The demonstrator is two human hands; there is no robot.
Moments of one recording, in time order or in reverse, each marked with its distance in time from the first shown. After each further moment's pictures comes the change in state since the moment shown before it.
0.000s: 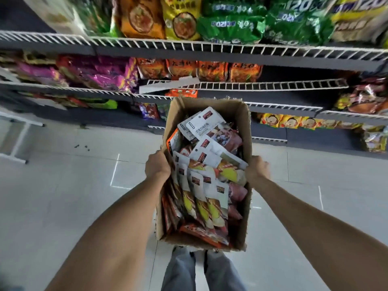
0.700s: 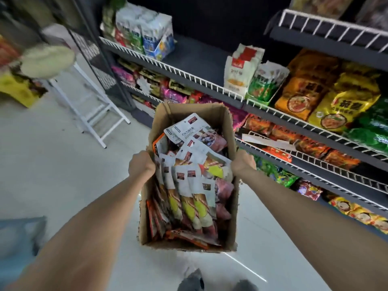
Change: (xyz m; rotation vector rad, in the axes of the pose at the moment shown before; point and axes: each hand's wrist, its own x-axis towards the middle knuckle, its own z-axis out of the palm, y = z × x) left_hand 0.049 -0.354 -0.269 -0.191 0.192 -0.313; right_hand -0.209 -0.390 0.139 -0.294 -0.078 -0.464
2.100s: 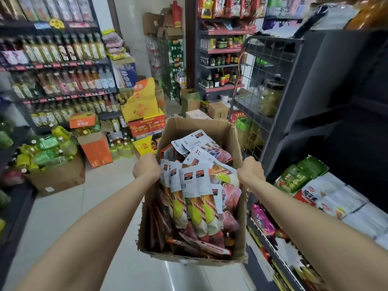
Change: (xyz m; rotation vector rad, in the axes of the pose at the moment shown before) left_hand 0.551 -0.339 -0.475 -0.264 0.481 -0.434; right_hand 0.165 -0.874 0.120 -0.091 0.096 -0.668
